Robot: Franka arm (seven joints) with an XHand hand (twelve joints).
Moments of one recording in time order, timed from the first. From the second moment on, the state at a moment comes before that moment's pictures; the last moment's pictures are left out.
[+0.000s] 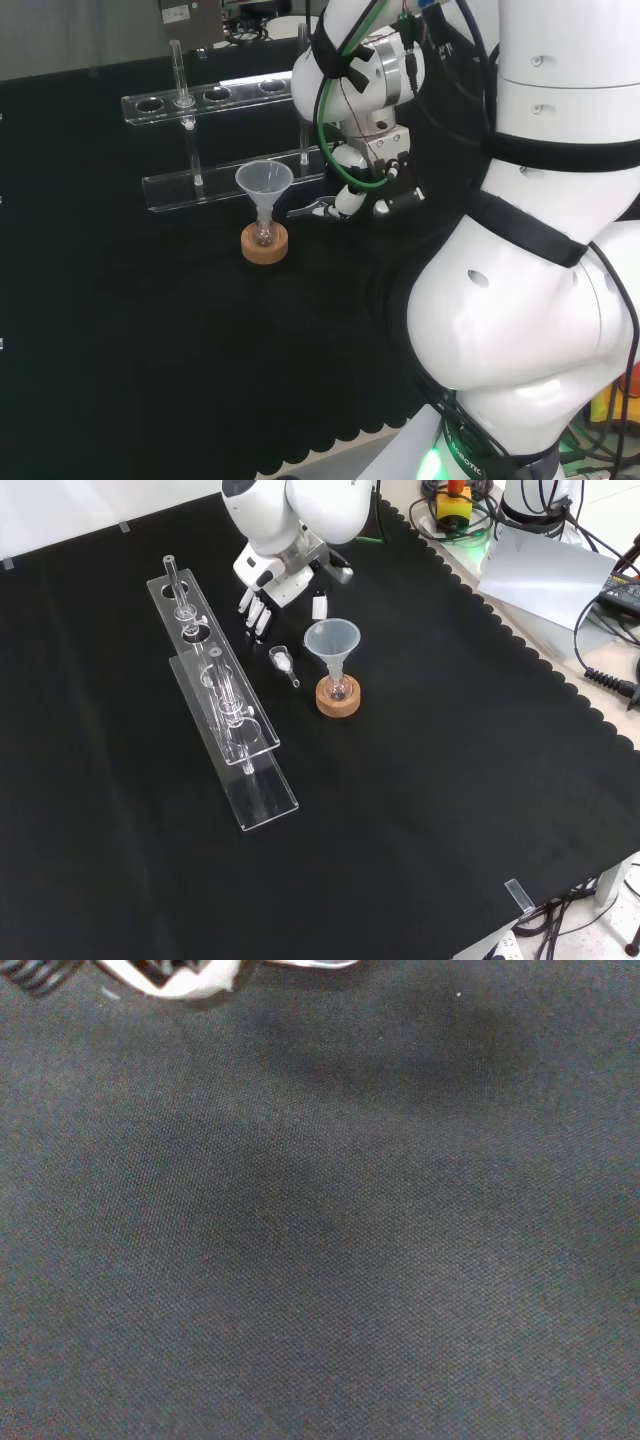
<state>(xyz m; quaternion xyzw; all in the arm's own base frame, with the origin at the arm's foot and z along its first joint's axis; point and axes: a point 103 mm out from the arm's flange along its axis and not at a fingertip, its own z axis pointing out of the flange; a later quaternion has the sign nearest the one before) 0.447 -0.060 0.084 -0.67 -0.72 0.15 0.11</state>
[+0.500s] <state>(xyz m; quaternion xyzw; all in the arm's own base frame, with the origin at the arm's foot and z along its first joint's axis) 0.451 -0.053 0.078 -0.66 -0.72 0.15 0.11</state>
